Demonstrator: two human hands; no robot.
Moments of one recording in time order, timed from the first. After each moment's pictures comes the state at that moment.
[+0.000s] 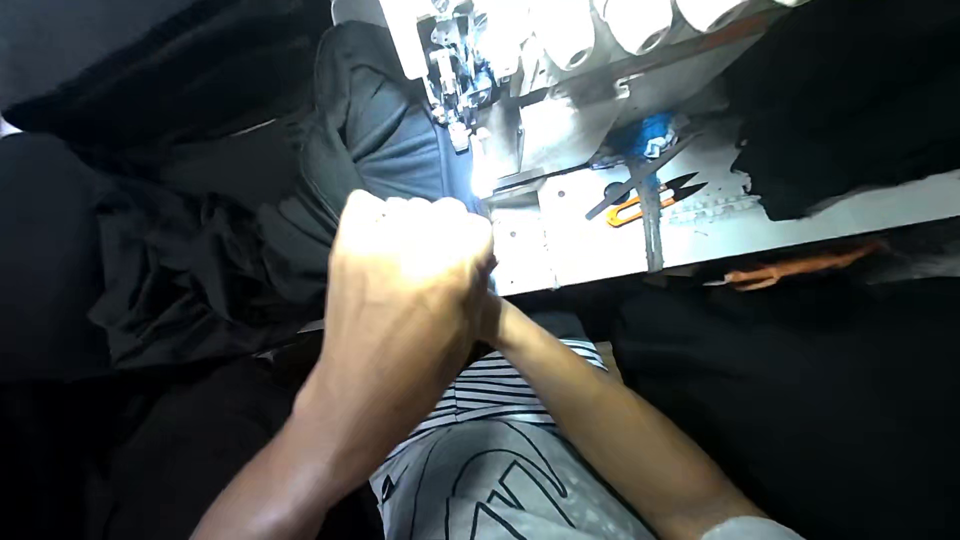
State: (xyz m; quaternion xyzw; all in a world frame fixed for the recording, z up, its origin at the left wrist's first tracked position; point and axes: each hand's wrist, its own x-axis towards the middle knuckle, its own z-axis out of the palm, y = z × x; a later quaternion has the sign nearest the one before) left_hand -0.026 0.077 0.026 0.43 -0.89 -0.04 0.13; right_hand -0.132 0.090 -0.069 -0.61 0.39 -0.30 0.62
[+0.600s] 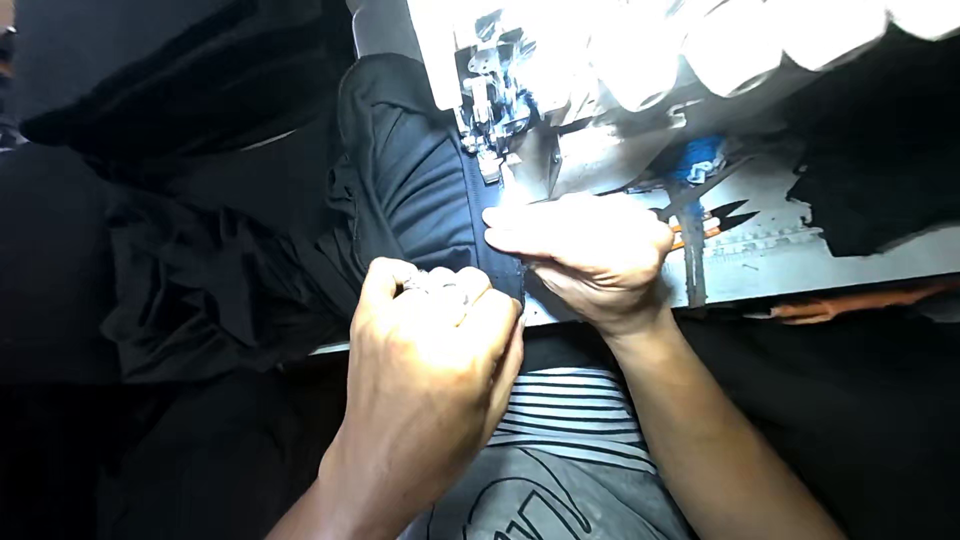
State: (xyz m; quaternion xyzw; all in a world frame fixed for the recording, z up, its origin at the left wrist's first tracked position) left_hand -0.017 0.084 0.004 0.45 -0.87 -0.05 0.18; right_hand -0.203 0.033 -0.097 -0.73 0.30 -0.60 0.11
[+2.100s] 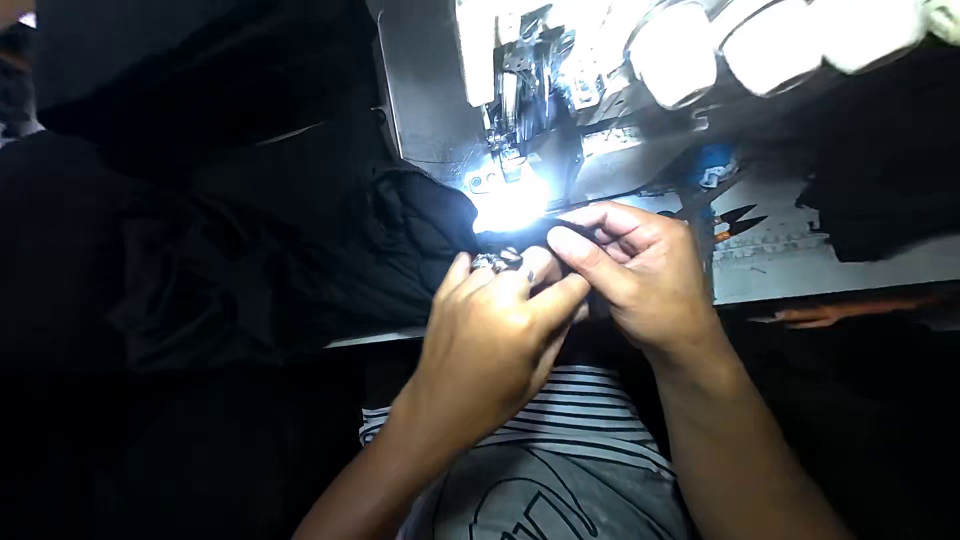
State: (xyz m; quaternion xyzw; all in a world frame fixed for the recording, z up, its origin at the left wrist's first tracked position) left_hand -0.031 0.083 -0.034 0.41 -0.86 -0.18 0.24; right_hand -0.209 0.070 -0.069 -0.52 0.50 -0.51 0.46
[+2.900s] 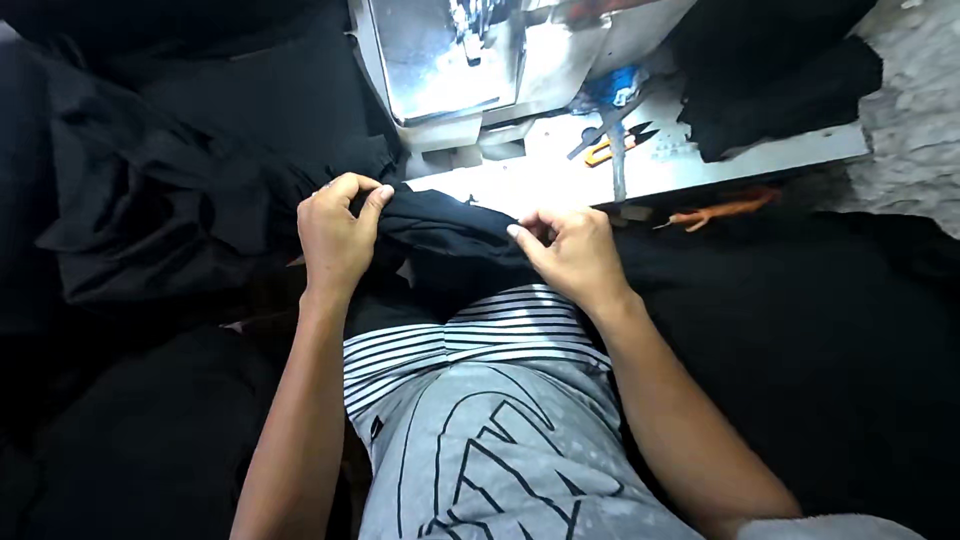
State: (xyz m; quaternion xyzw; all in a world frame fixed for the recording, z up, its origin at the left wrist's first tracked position) left_hand 0.078 0.100 -0.087 0.58 -0.74 -0.14 0.31; right_hand -0.213 0.167 -0.108 -0.69 0.64 -0.28 0.16
